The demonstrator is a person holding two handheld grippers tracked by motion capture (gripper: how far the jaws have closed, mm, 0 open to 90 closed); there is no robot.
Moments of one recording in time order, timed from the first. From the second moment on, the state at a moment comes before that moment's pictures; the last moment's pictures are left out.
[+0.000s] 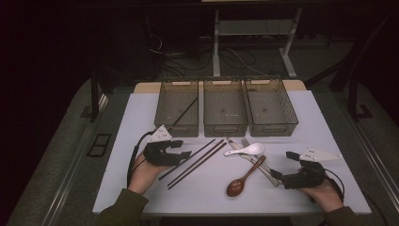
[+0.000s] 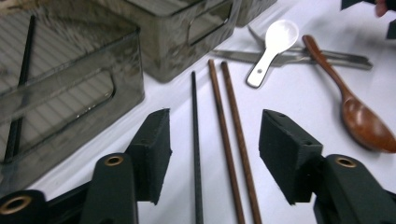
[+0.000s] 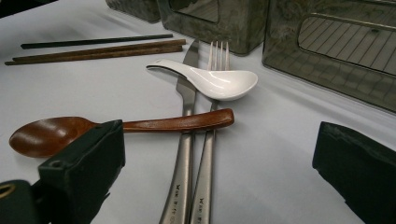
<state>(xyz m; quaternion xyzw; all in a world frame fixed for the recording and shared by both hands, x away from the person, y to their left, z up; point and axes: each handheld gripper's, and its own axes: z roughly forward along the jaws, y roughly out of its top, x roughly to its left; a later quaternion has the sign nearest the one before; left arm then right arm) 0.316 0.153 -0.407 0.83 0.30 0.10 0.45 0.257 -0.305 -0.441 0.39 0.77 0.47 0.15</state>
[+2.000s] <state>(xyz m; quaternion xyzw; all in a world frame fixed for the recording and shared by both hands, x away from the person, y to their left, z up) 0.321 0.160 -0.433 0.87 0.31 0.06 0.38 0.256 -0.305 -0.440 0.39 0.78 0.47 0.15</state>
